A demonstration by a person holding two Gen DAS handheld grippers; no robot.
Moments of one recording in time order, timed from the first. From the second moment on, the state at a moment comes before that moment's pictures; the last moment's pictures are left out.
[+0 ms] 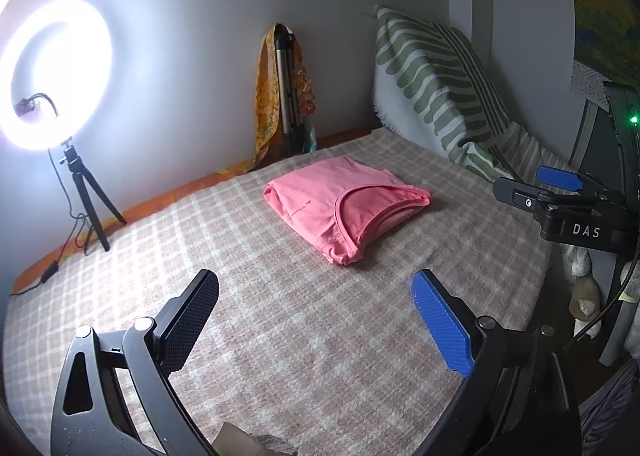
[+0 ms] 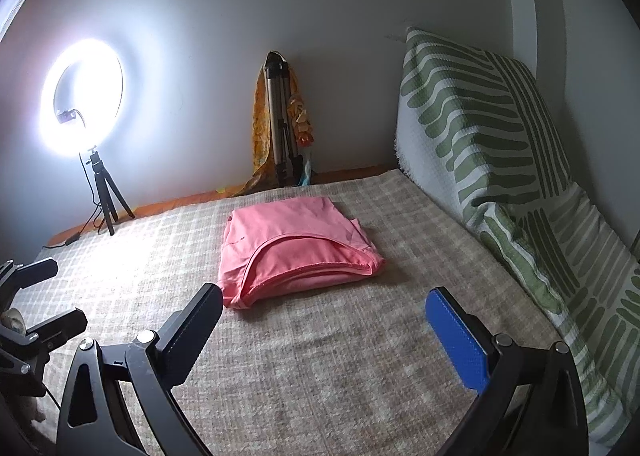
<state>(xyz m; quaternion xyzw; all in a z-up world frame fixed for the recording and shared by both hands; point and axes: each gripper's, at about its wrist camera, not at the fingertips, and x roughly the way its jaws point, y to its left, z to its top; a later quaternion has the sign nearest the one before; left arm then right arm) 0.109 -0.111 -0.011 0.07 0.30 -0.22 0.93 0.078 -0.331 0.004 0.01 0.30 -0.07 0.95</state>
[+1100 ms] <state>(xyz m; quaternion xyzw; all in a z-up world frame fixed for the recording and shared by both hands) 0.106 -0.107 -0.006 0.07 0.29 -0.22 0.93 0.081 -0.323 0.004 0.02 0.30 -0.07 0.95</state>
